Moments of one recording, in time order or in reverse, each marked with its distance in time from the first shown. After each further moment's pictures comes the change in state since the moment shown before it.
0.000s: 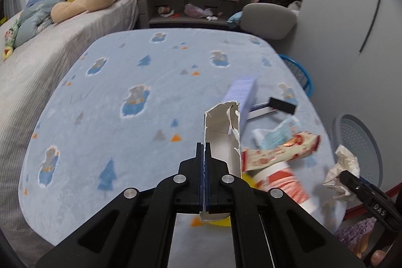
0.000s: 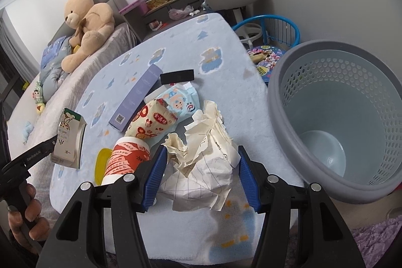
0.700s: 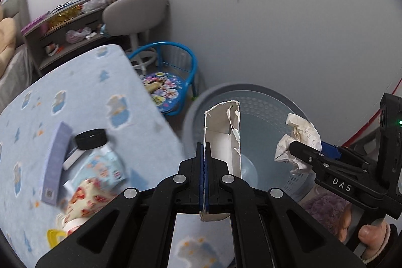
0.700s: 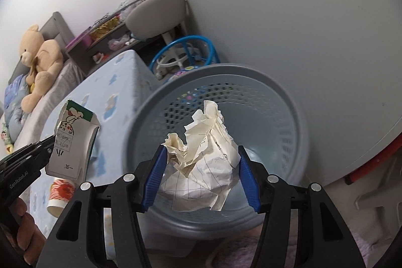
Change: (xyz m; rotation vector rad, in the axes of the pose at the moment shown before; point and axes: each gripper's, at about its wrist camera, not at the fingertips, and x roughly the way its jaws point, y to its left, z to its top) left arm 0.033 -0.260 0.008 0.438 0.068 -0.350; right arm -0.070 -0.156 0.031 0.164 -0.080 -0.252
